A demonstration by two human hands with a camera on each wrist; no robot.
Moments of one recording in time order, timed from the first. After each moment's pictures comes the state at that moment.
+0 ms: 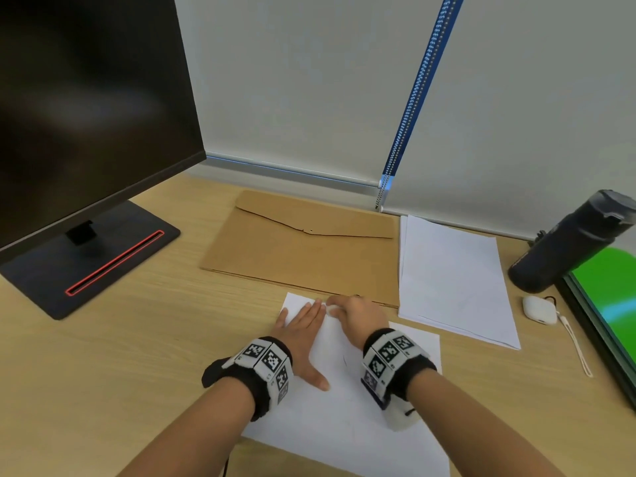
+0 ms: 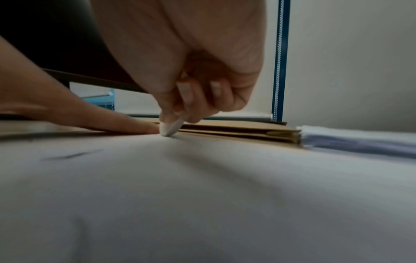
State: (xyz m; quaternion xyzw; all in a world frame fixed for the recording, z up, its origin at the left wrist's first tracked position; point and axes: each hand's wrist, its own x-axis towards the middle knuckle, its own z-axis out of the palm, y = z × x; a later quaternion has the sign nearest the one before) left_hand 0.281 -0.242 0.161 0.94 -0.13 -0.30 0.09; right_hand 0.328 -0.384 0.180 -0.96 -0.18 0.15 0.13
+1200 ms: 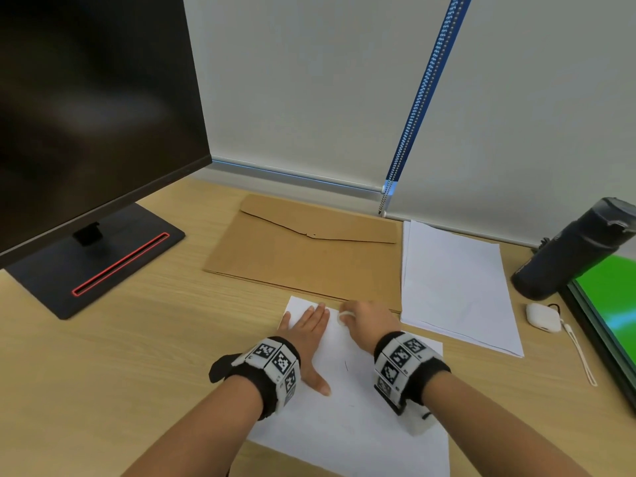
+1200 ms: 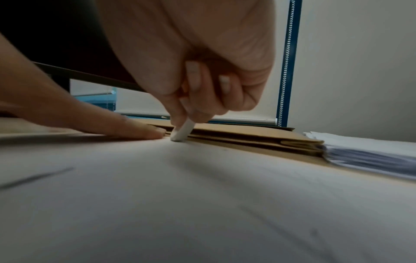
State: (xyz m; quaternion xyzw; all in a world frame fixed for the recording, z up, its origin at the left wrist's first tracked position) left_hand 0.283 -0.247 0.166 0.94 -0.13 -0.31 0.05; right_hand 0.330 -0.392 0.183 -0.97 -0.15 0.15 0.12
